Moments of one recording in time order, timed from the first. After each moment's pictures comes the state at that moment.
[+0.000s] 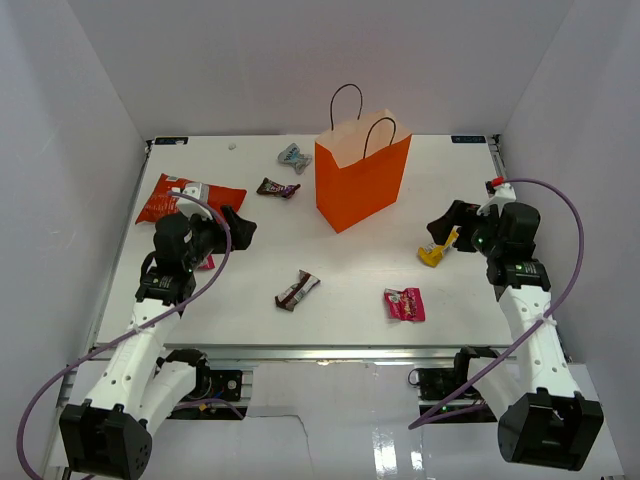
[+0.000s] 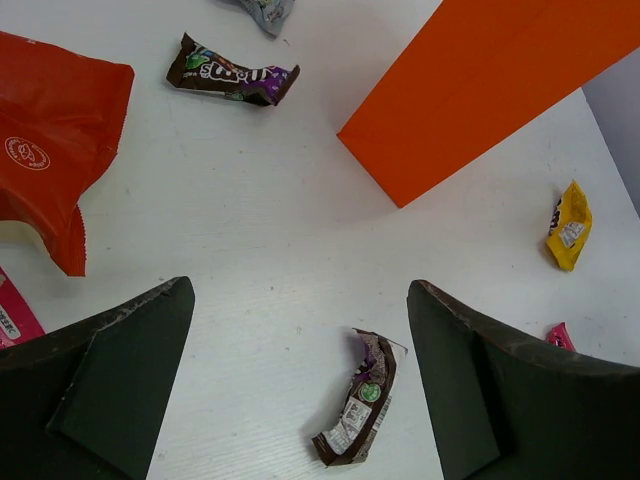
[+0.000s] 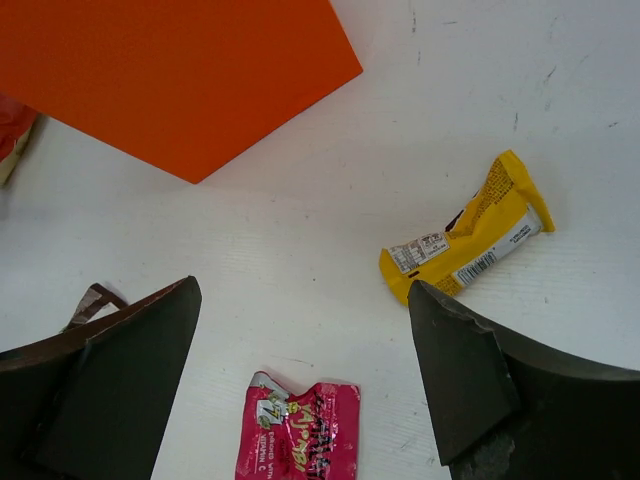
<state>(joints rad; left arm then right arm) -0.15 0.85 0.67 -0.10 0.23 -0.35 -0.08 0.90 0.74 -0.29 -0.40 0.23</state>
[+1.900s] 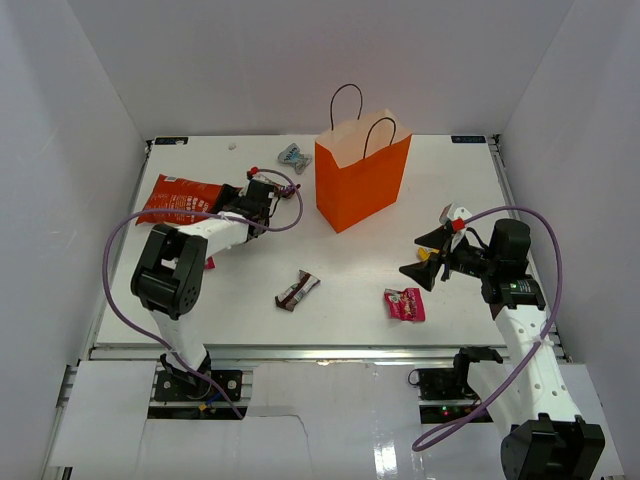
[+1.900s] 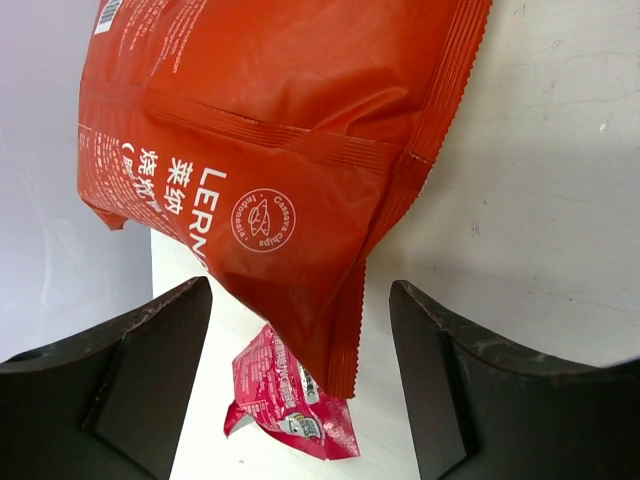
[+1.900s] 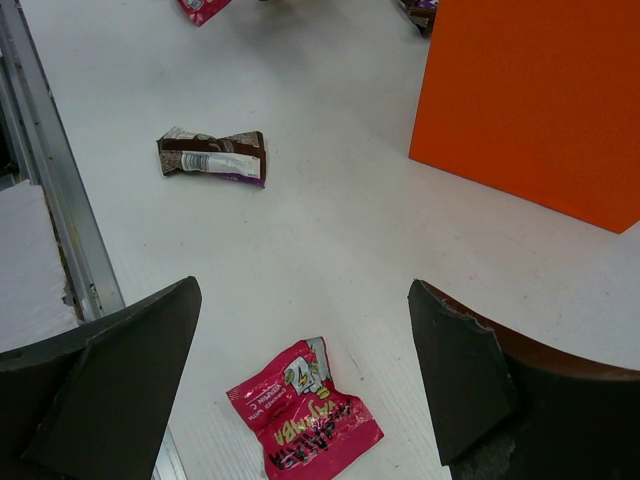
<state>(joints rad) -0.38 1.83 1.11 -0.13 -0.85 0.22 -0.02 0.77 0.63 -0.30 -1.06 -0.35</state>
